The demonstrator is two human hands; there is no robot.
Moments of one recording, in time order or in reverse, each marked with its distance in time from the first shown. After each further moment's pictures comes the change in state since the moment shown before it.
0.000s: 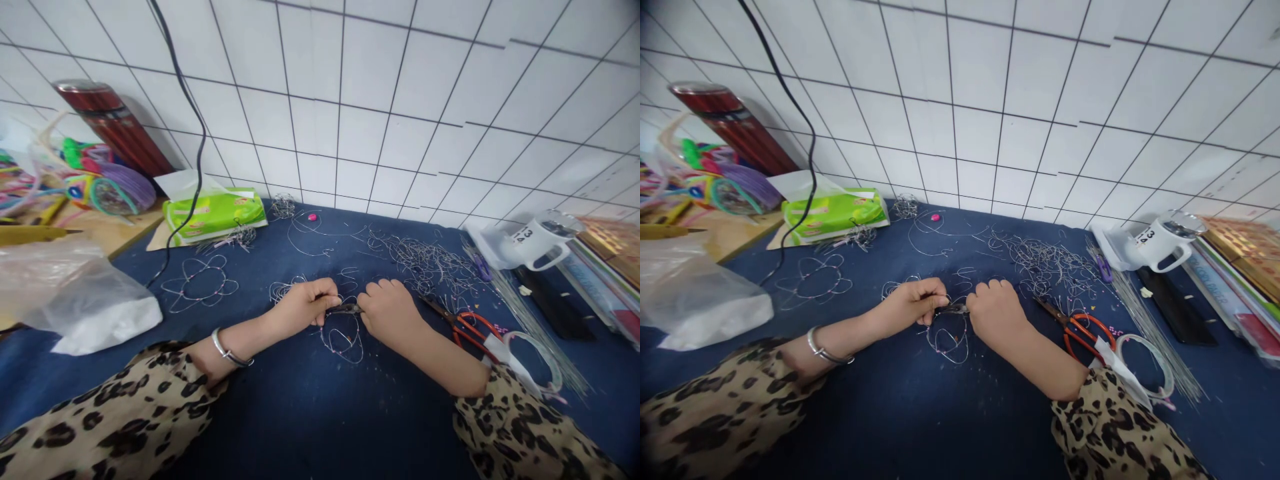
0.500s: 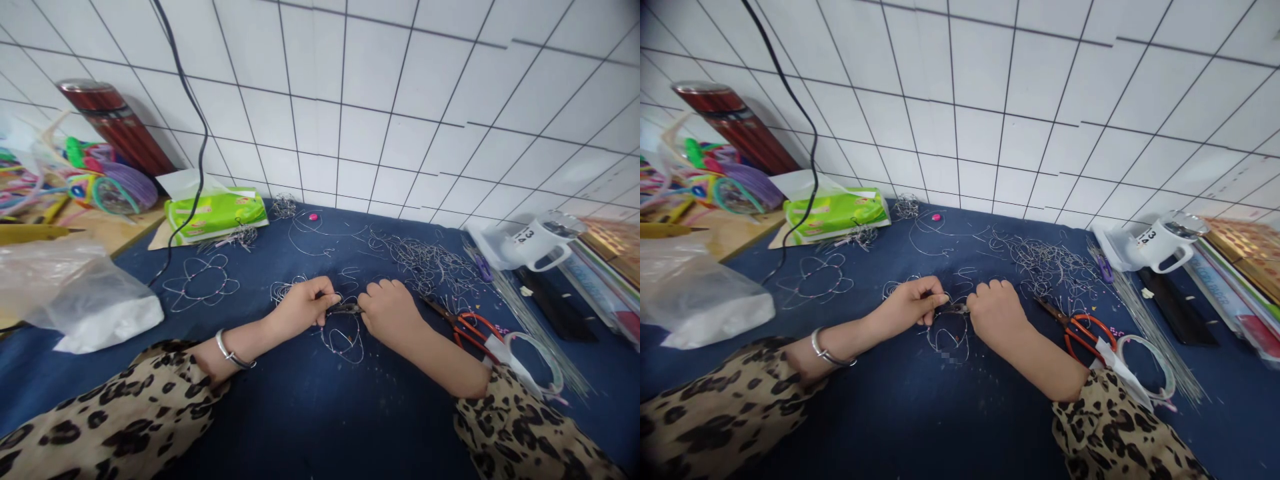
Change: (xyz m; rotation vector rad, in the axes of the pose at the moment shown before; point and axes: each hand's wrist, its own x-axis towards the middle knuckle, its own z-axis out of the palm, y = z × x) left_hand 0.000 -0.007 0.004 0.041 0.106 -0.042; right_hand 0.000 -0.001 0.002 -0.005 0.020 -0.009
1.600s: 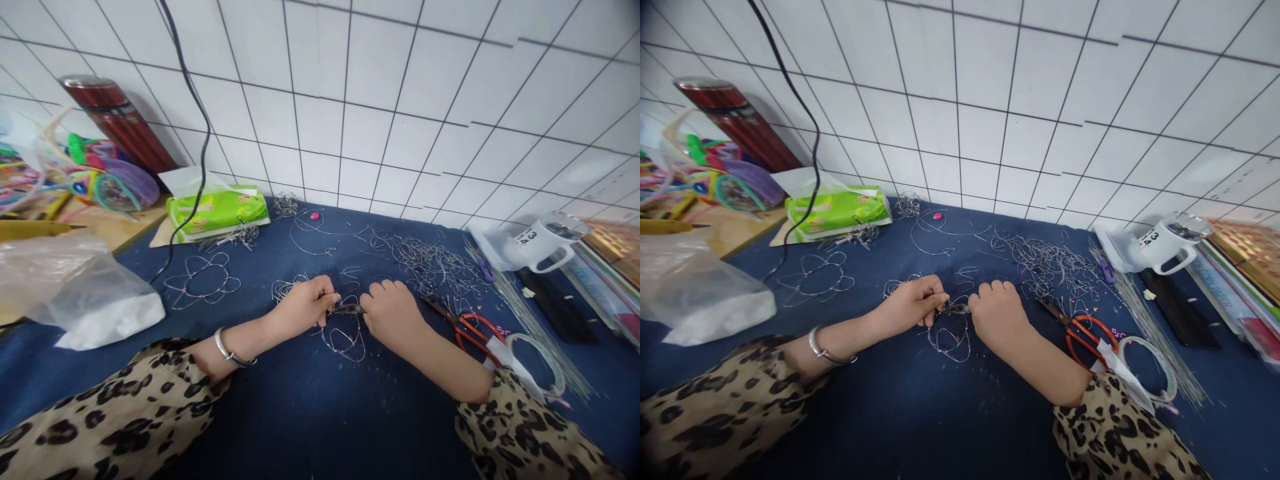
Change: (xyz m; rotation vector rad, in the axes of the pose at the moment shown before) left_hand -0.001 0.004 -0.003 0.139 -0.027 -0.015; right_hand -0.001 -0.003 -0.003 -0.016 -0.016 0.021
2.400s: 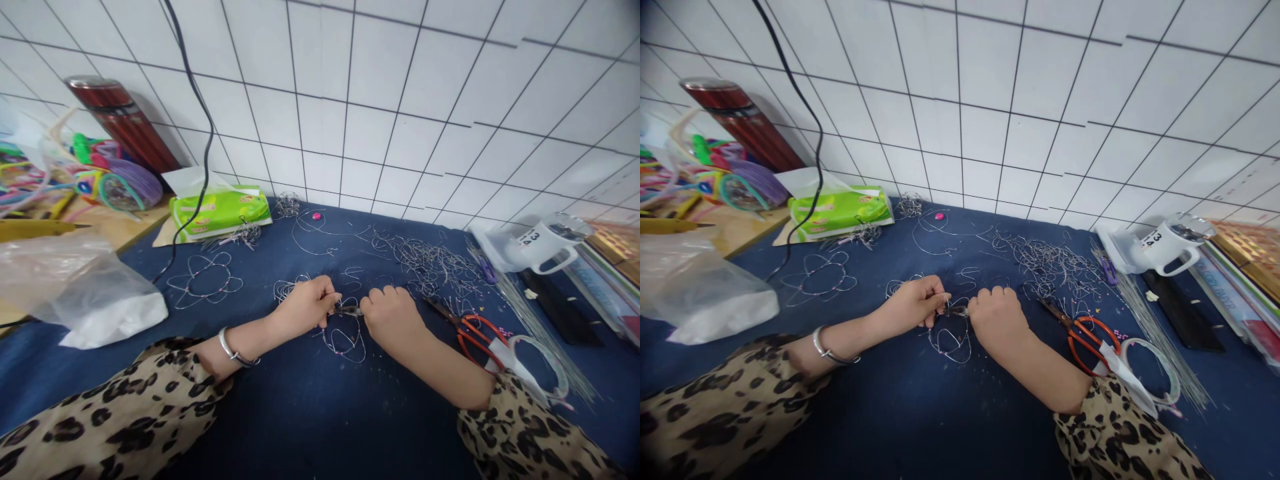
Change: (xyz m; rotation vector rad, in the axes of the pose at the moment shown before) left_hand 0.001 0.000 0.001 0.008 0.030 -0.037; right_hand -0.005 -0.007 0.008 -0.049 0.019 0.008
